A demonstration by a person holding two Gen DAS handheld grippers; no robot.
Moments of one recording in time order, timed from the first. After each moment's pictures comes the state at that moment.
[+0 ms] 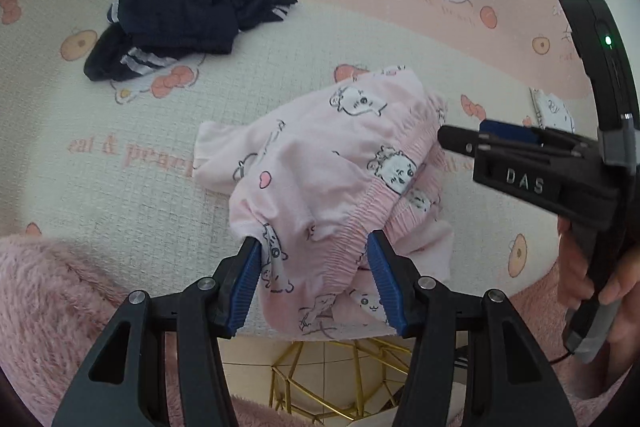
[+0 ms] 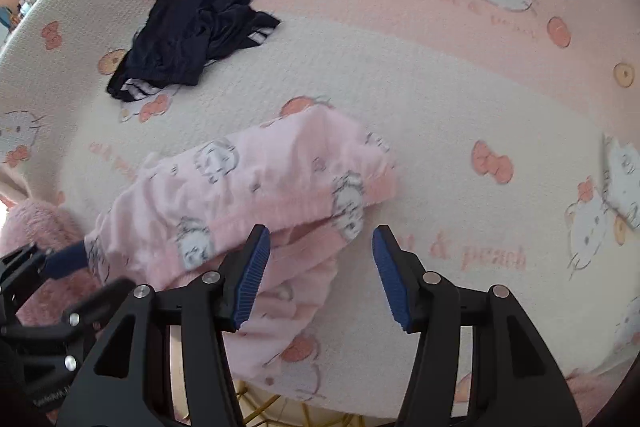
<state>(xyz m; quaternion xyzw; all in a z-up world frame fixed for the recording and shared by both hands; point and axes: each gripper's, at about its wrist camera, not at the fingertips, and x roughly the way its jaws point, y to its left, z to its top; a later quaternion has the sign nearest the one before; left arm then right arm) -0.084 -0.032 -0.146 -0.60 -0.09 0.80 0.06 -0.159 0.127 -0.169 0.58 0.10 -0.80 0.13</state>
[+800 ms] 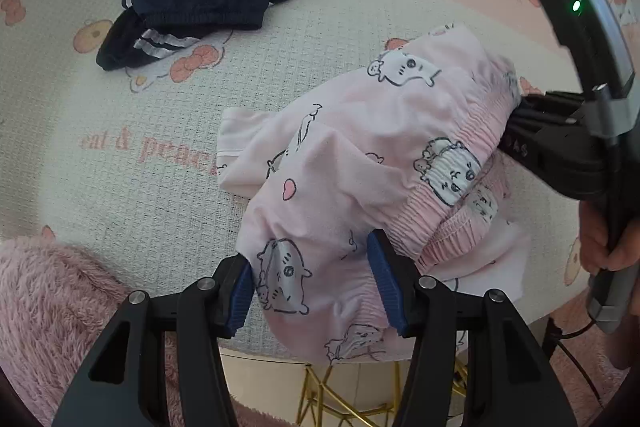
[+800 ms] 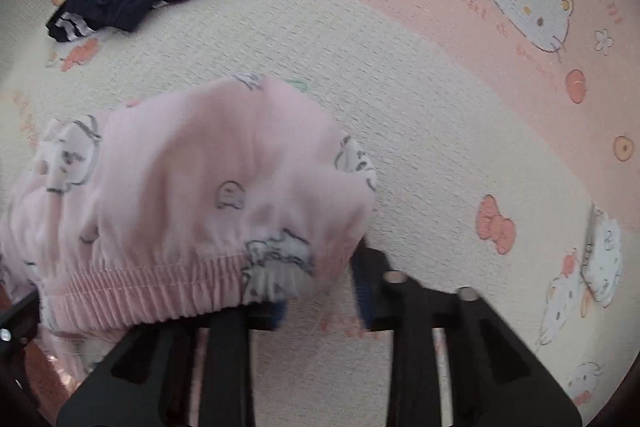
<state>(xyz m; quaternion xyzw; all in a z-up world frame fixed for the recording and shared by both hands) -0.099 -0.033 -0.179 -0.61 -0.01 0.79 -0.01 -0.200 0.113 -0.220 0.57 0.18 -0.79 0.15</state>
